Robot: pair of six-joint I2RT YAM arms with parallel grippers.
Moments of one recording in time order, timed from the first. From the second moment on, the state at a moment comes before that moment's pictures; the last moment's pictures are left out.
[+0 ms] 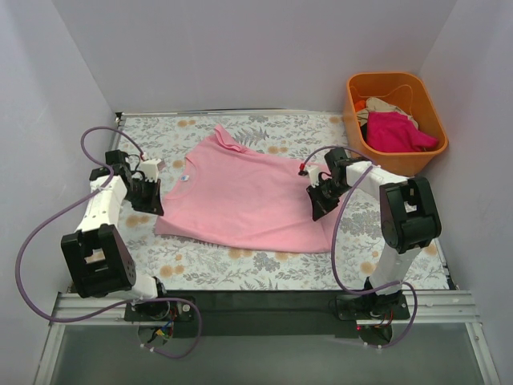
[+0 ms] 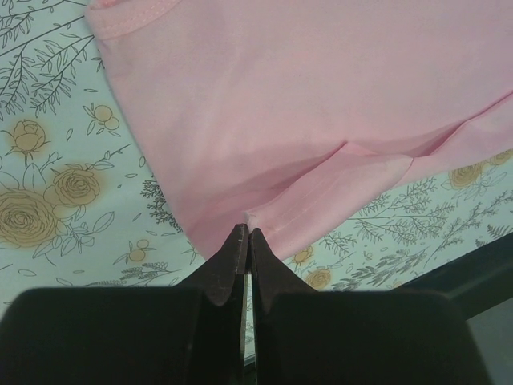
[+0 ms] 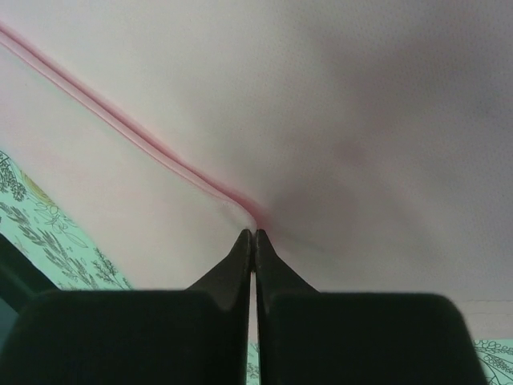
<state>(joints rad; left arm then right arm) 0.24 1.45 1.07 -0.94 0.43 0.44 0.29 1.80 1.12 -0.74 -0.50 -0.42</state>
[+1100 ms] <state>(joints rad) 0.25 1.03 1.82 -0.70 0.32 -0.04 0.17 1.04 1.77 -0.71 -0.33 -0.47</state>
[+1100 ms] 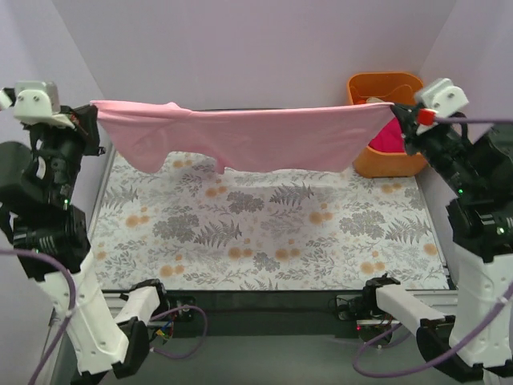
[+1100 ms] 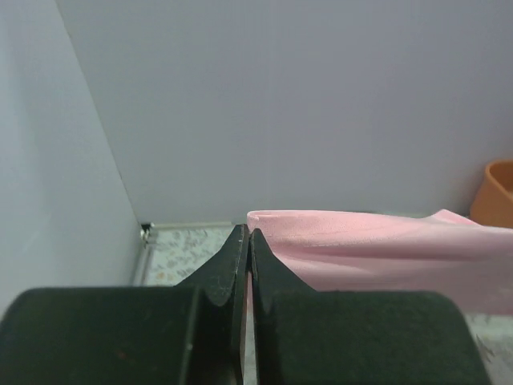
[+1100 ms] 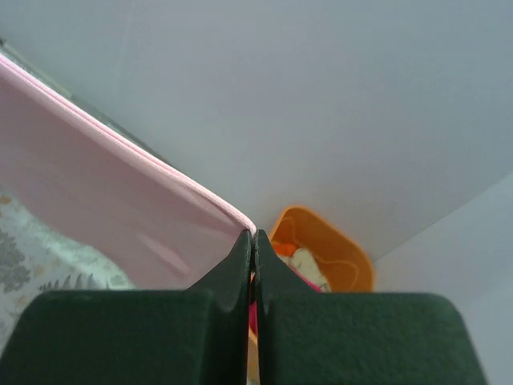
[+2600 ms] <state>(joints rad) 0.24 2.14 1.74 -0.45 0.39 0.07 0.18 1.98 1.64 -0.19 -0.26 -0.52</state>
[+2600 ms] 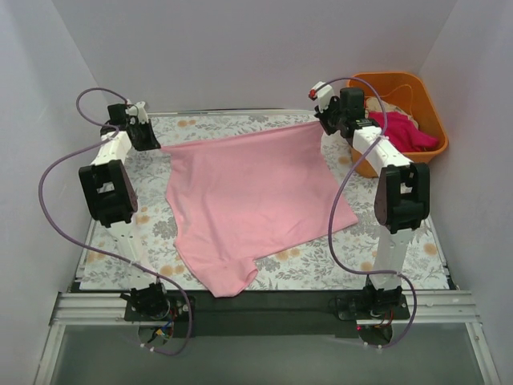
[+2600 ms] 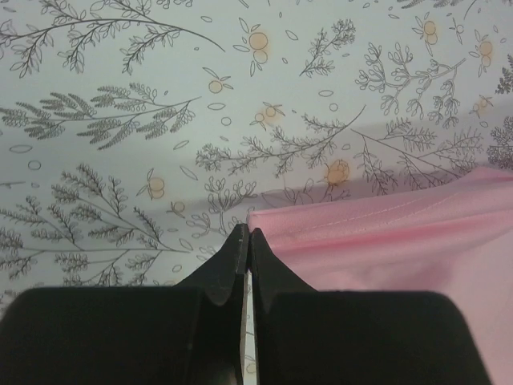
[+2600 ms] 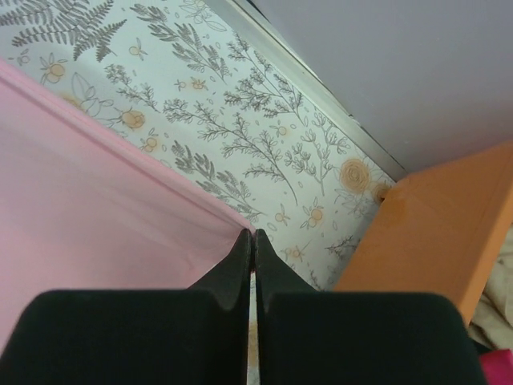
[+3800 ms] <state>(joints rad) 0.19 1.43 1.09 -0.69 0.37 0.36 0.11 1.97 1.51 -0.24 -0.35 -0.72</state>
